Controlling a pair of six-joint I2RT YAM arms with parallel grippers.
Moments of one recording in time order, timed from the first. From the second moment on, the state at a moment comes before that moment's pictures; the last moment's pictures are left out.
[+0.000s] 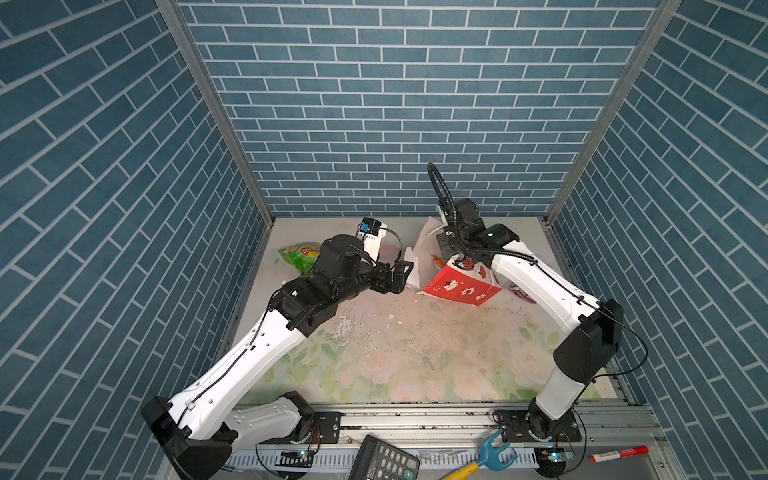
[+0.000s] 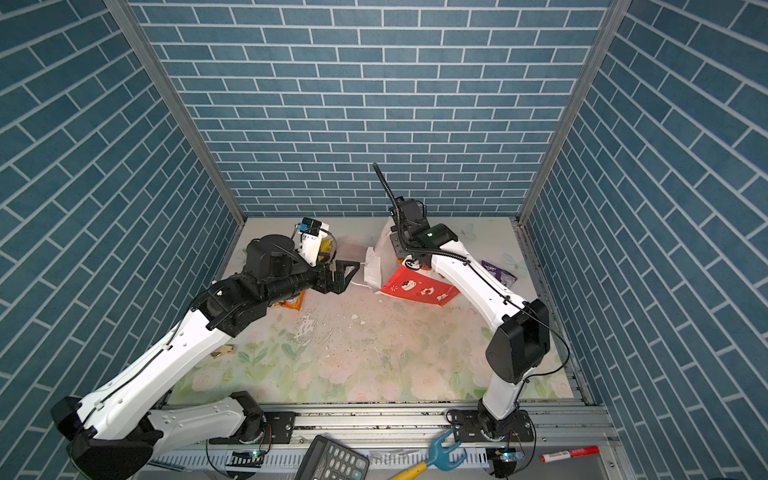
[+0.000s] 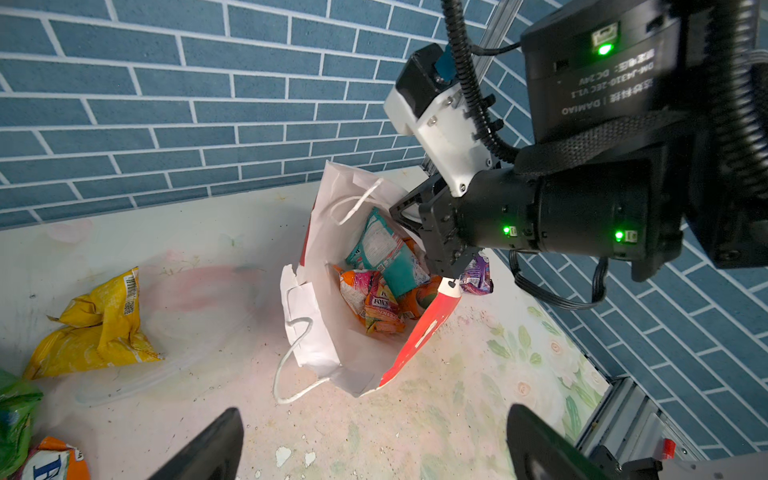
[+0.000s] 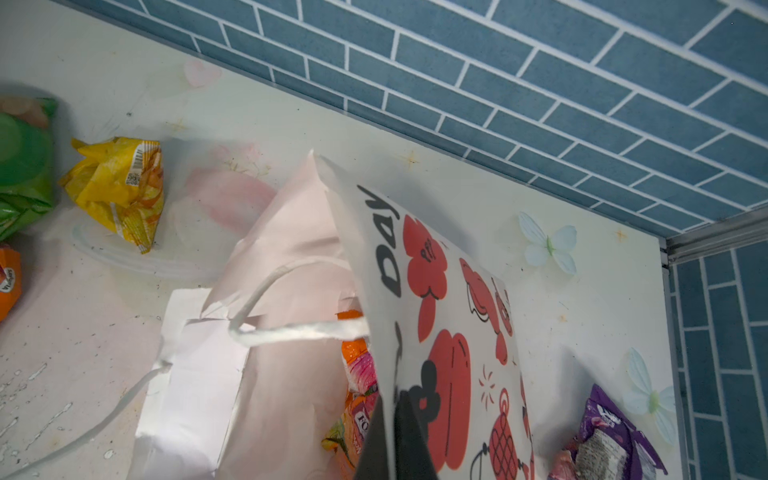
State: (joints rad) left arm -0.70 1.13 1.26 -0.55 0.04 -0.34; right arm 0.68 1.75 1.73 -0.77 0.35 0.05
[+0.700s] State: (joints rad) left arm -0.70 1.00 0.82 -0.36 -0.02 -0.42; right arm 0.93 1.67 1.39 -0.60 0.45 -0.01
